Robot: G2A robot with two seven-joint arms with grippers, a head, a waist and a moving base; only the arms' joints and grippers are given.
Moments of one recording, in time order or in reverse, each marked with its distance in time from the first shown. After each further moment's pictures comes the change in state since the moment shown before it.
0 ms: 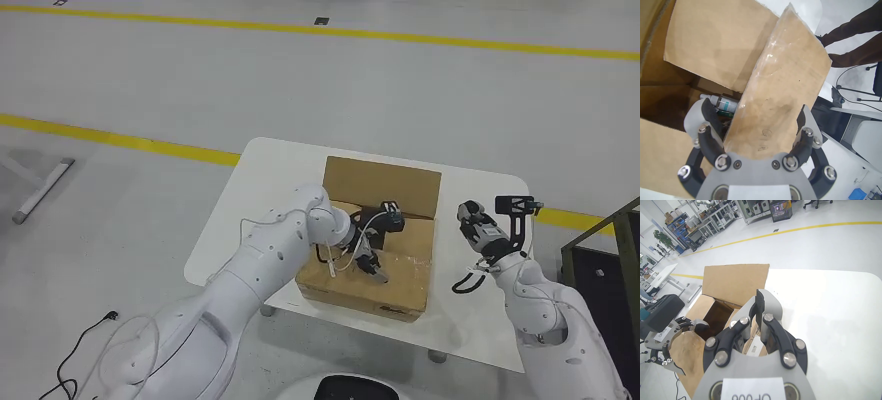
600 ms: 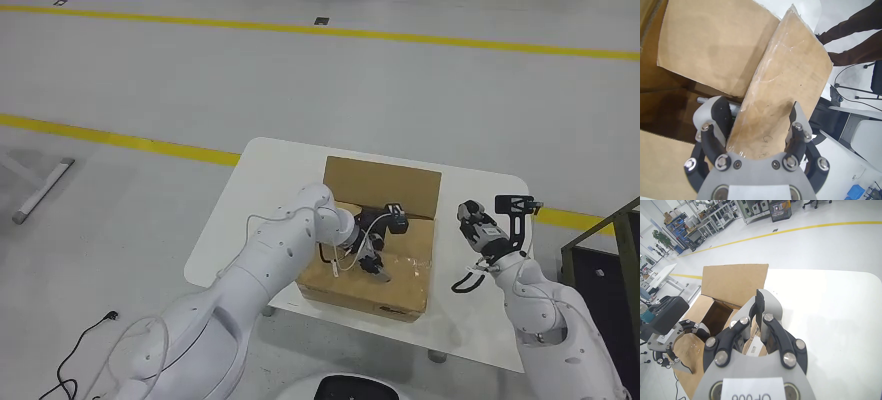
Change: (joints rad) left arm -0.042 -0.053 0.053 0.116 -0.024 -0.054 0.025; right arm 0.003 0.000 -0.004 0.003 -0.002 0.005 0.000
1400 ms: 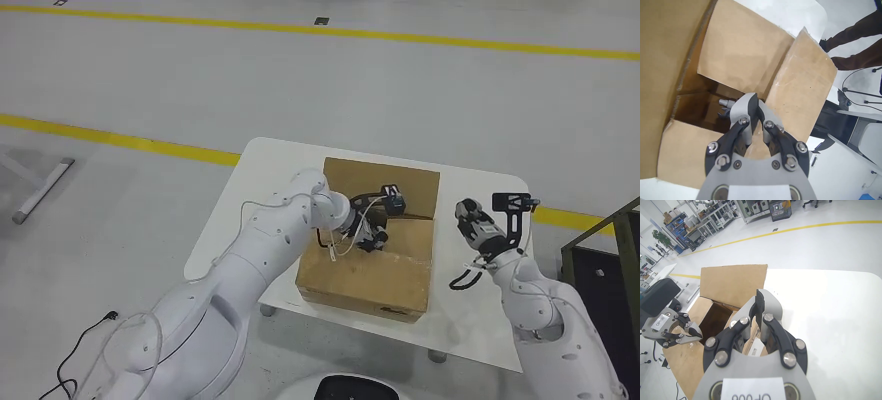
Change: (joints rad) left arm -0.076 -0.002 -0.008 0.060 0.051 -0.024 0.121; right arm 0.023 -0.001 -0.018 0.013 0.003 0.011 0.001
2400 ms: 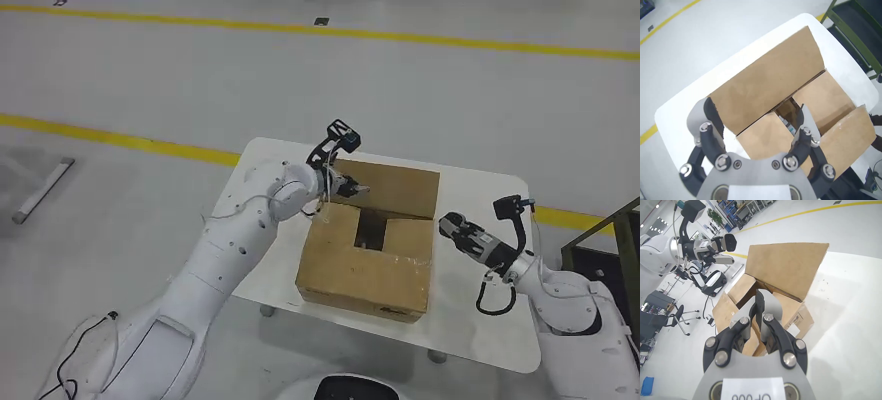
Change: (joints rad) left arm 0.219 0.233 -0.315 -0.558 0.285 0.607 0.092; right arm 0.021 0.032 0.097 0.063 0.377 -0.390 0.357
